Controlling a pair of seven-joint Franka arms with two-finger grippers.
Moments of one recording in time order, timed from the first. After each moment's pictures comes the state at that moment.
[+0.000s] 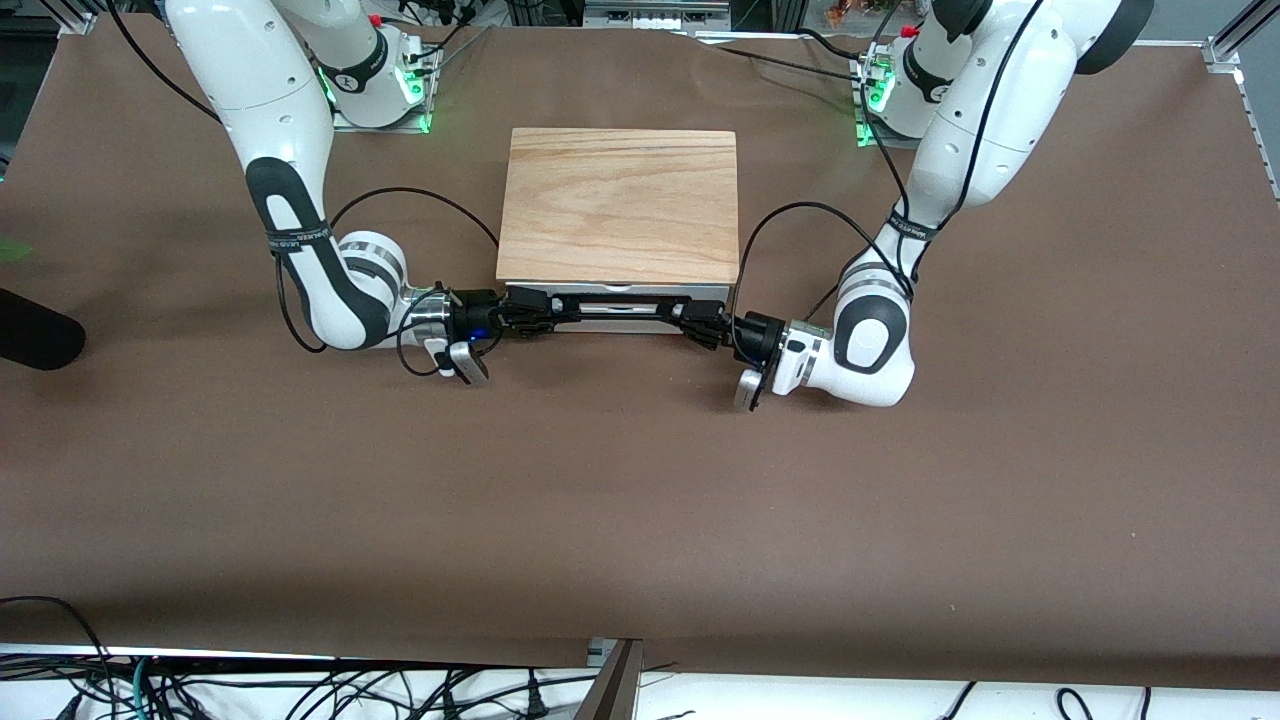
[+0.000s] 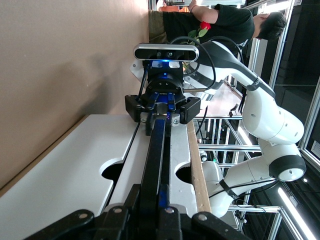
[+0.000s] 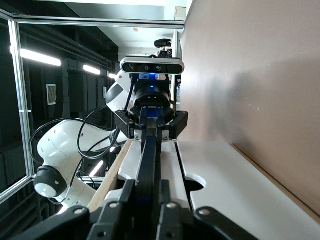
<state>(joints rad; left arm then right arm) -0.26 0.81 -0.12 -1.70 -1.51 1.70 0.92 0.31 0.65 -0.01 -2.01 1.78 1.68 -1.15</state>
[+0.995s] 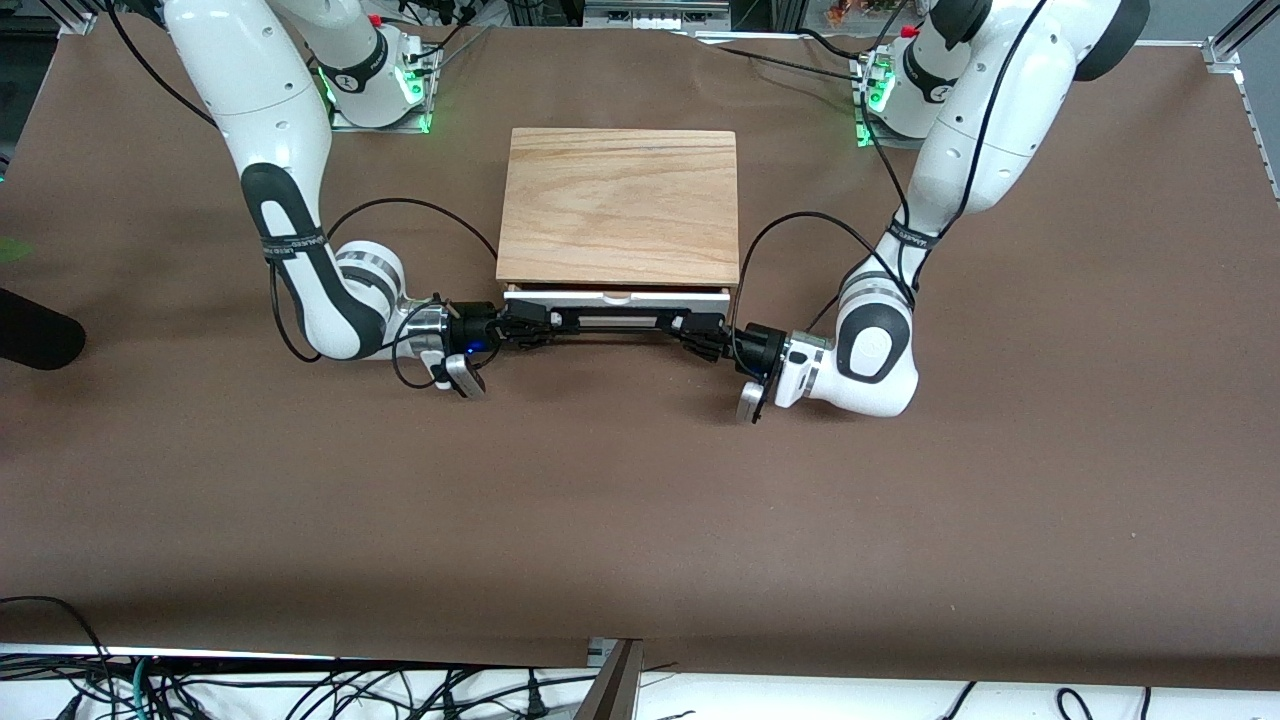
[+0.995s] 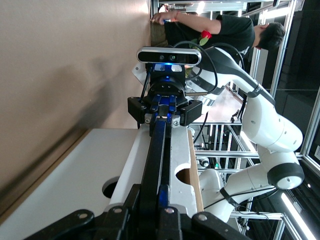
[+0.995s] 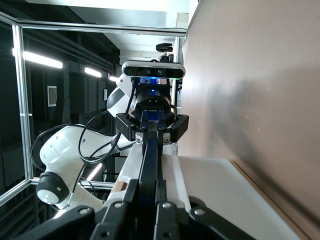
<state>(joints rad) -0.26 0.85 -0.11 -1.61 -1.51 1.71 0.87 0.30 0.70 -0.01 -1.93 1.78 1.69 -1.12</state>
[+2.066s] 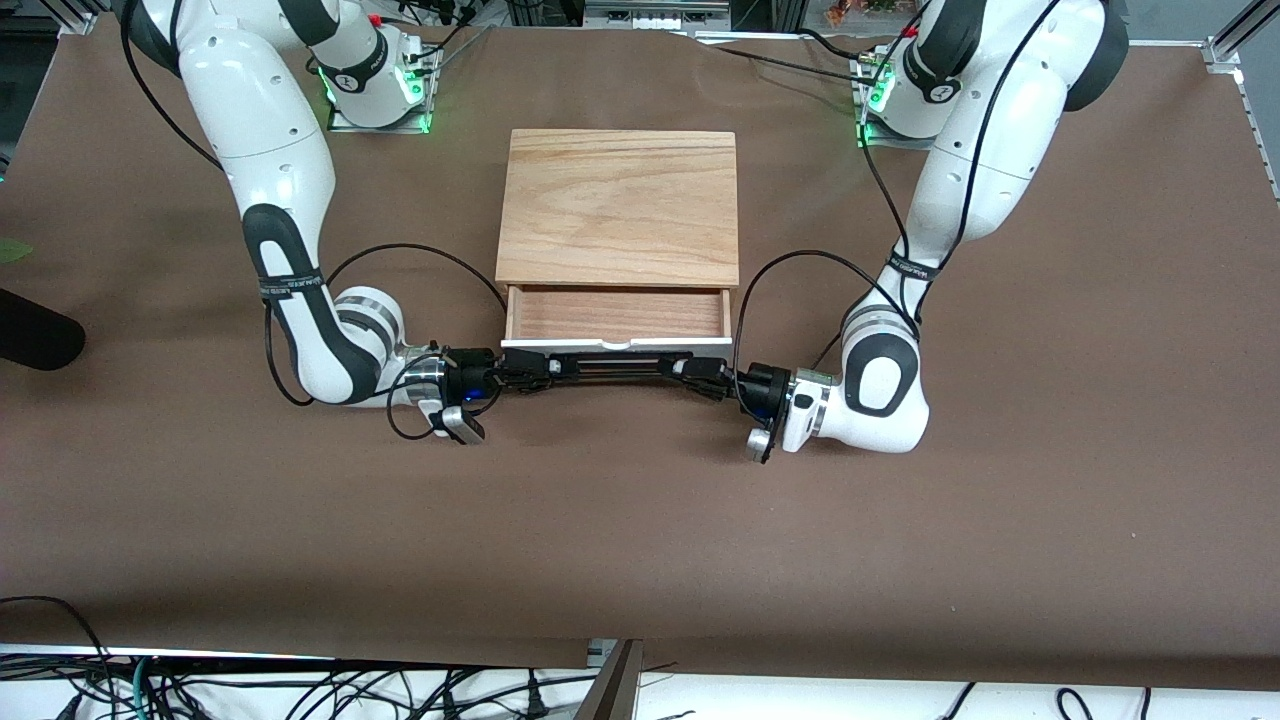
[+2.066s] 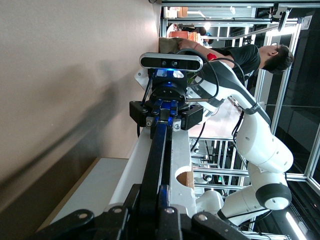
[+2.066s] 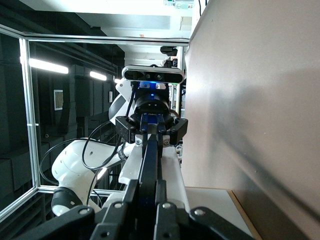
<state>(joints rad) -0.26 0.94 -0.08 -1.41 -1.51 1.73 0.74 0.27 0.85 -0.02 -1.67 1.76 1.67 -1.01</state>
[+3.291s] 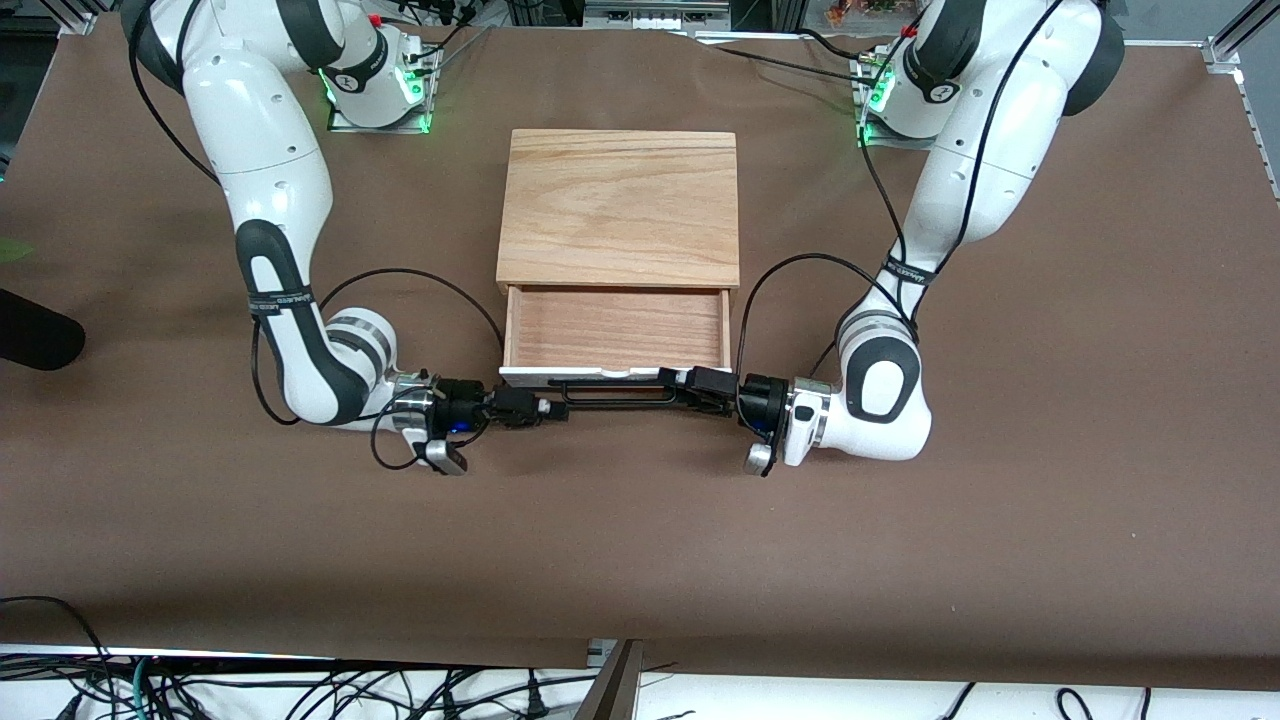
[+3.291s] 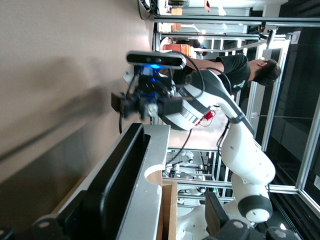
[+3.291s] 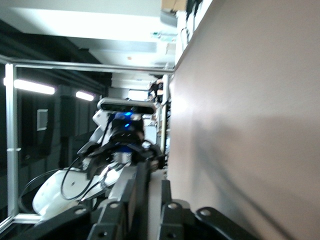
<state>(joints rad) -0.25 0.96 -0.09 -1.33 -1.54 1.74 0.69 0.25 0.93 -0.04 -1.53 1.78 1.78 -0.96</state>
